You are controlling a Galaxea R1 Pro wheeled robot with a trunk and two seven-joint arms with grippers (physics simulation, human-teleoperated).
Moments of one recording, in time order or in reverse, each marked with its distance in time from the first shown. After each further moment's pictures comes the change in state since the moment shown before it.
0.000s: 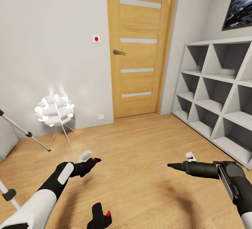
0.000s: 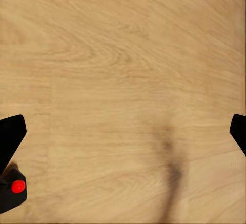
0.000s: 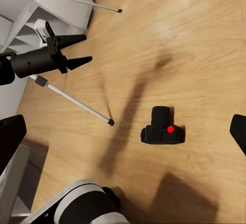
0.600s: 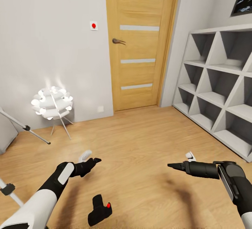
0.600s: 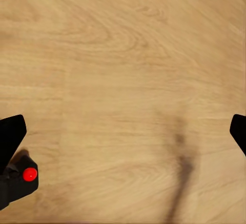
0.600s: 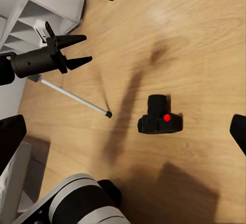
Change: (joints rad) left arm 0.000 -0.002 -0.002 0.000 0.000 -0.001 0.000; right arm 0.000 0.000 -0.001 0.000 0.001 0.000 0.000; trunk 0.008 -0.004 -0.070
